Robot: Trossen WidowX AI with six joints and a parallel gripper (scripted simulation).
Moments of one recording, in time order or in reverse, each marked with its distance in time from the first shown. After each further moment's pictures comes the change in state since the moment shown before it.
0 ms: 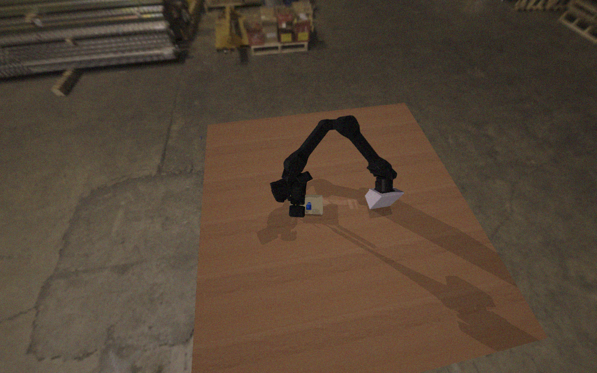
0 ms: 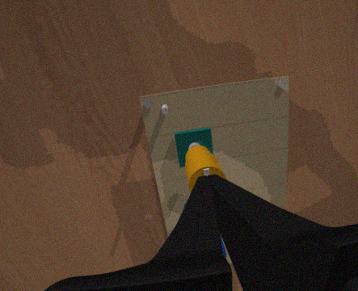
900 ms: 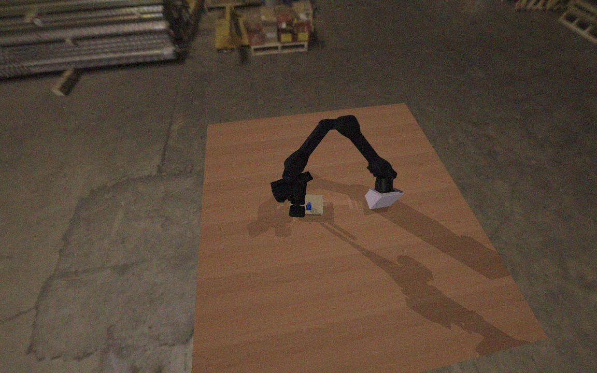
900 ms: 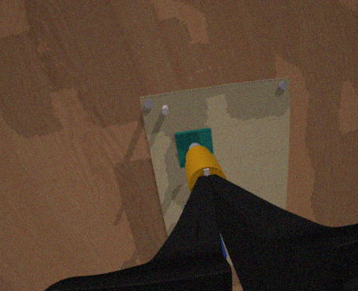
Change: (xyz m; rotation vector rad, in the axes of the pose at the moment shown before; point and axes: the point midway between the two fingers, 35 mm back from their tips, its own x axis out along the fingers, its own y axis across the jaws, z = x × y) arm 0.002 0.000 -0.001 -0.005 -0.005 0.002
